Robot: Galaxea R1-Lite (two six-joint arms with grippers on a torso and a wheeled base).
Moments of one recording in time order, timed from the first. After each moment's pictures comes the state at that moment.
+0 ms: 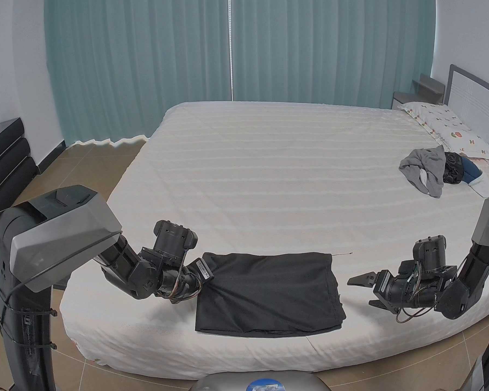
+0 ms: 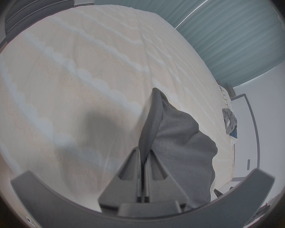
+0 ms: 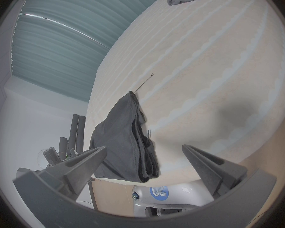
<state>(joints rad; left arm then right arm) -0.42 2.30 -1.00 -0.43 -0.05 -0.93 0.17 2.07 -0.38 -0.98 0.32 0.80</state>
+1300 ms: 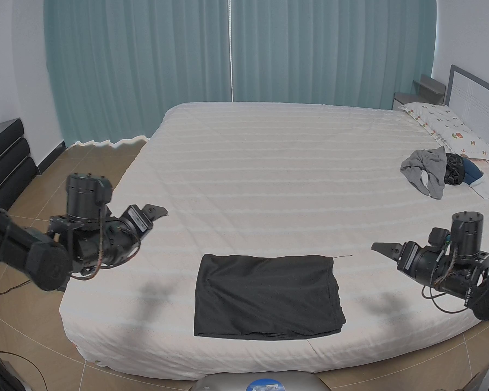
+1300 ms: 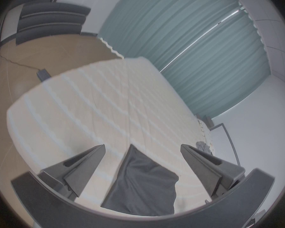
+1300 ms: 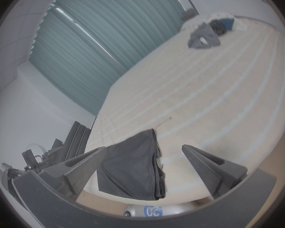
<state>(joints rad) -0.29 1.72 -0.70 -0.54 0.08 -0.89 0.23 1.65 -0.30 -0.95 0.08 0.61</state>
